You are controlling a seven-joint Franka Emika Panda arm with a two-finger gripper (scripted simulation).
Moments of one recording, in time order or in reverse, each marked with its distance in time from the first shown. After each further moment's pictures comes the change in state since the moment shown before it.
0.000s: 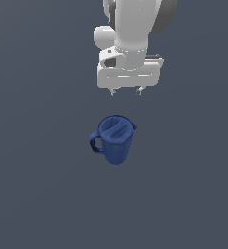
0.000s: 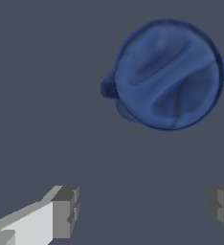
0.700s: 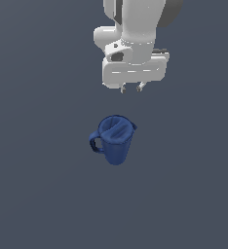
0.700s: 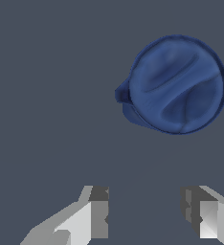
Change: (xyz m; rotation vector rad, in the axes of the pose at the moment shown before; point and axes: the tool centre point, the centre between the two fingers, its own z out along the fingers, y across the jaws) arm 0.002 -0.017 -0.015 0.001 0.019 -0.034
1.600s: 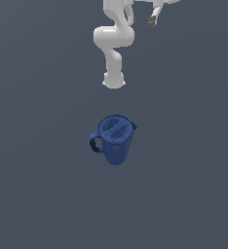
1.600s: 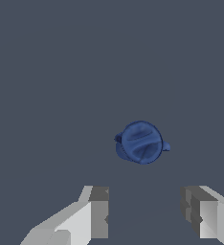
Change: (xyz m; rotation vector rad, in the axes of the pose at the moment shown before) arm -0.004 -0.007 -0.192 -0.051 0.297 -0.290
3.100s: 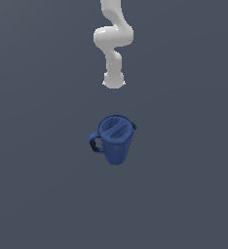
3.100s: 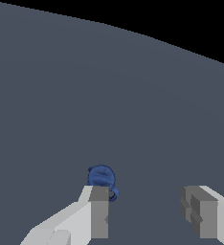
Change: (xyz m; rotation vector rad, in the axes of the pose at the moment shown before) arm -0.087 0.192 -0.232 0.157 0.607 -0.457
